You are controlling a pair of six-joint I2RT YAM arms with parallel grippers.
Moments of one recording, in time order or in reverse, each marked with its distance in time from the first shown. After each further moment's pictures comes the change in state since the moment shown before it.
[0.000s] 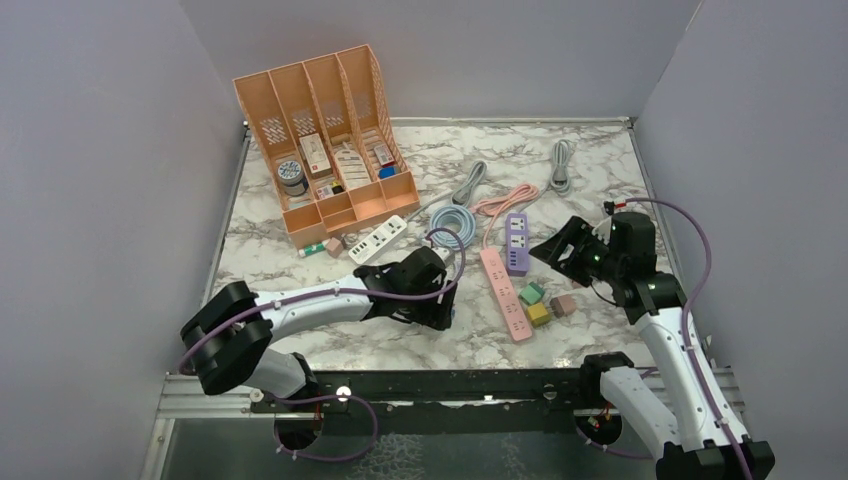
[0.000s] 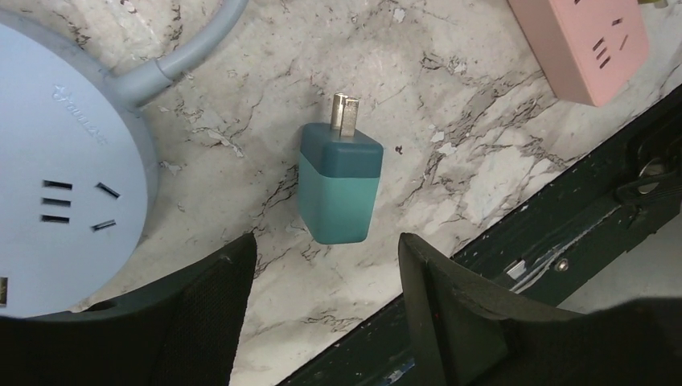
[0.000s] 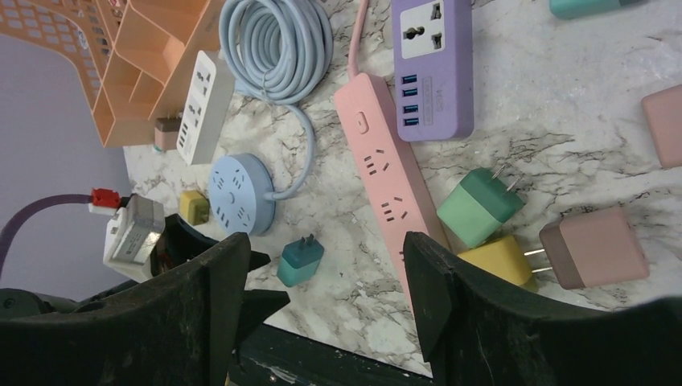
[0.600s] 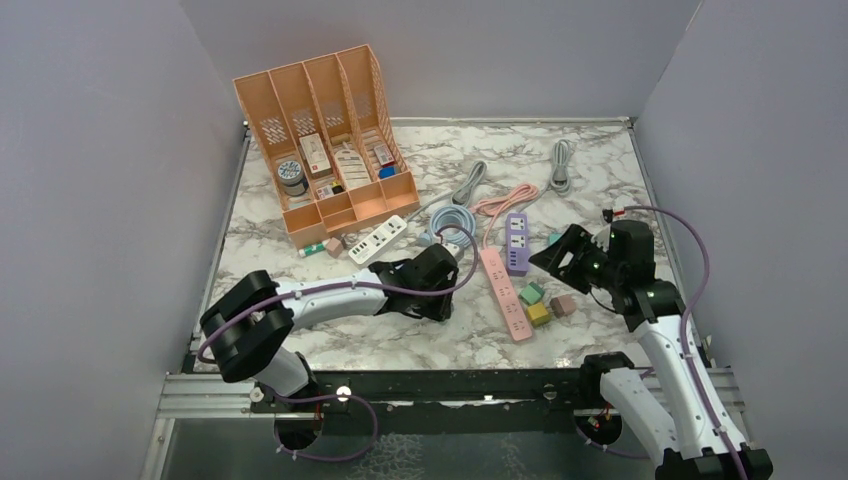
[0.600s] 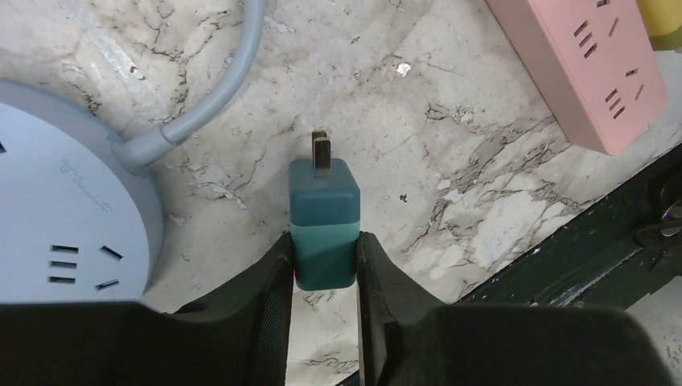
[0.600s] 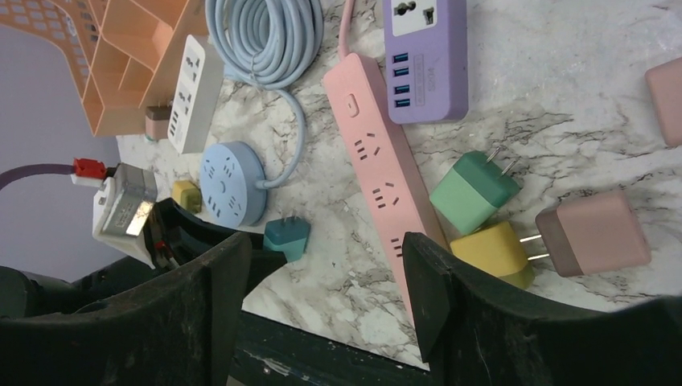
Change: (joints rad) left arm -0.019 0.120 0.068 0.032 -0.060 0.023; right arm 0.000 -0.044 -0.046 -0.009 -0.004 0.000
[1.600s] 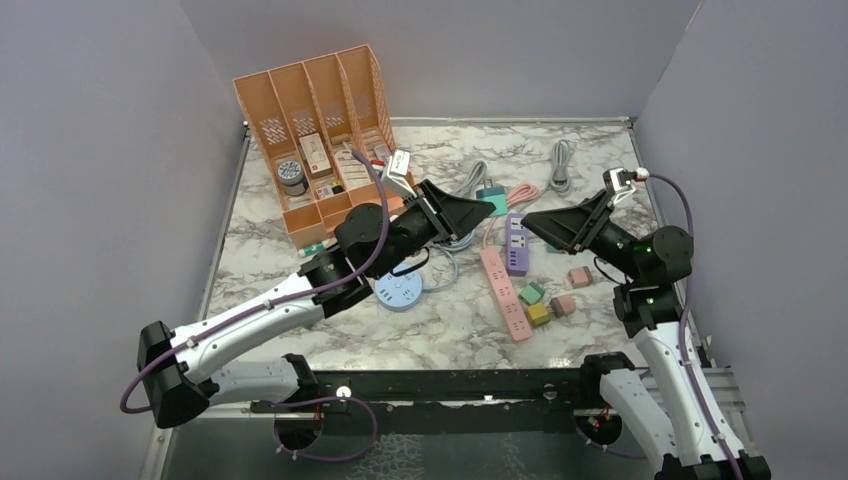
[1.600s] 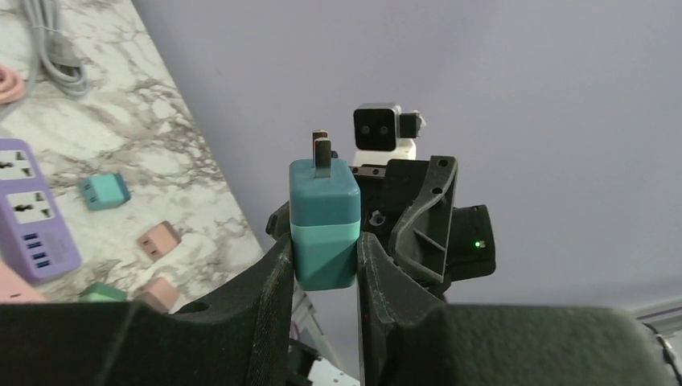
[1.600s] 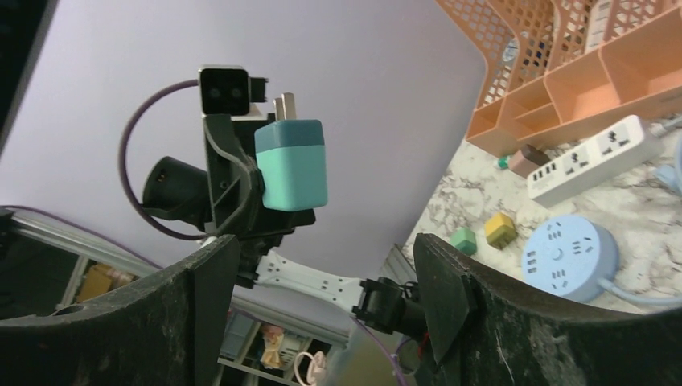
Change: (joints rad) left arm 0.000 -0.391 0.170 0.520 -0.125 -0.457; right arm 0.000 -0.052 -0.060 0.946 -0.504 0.600
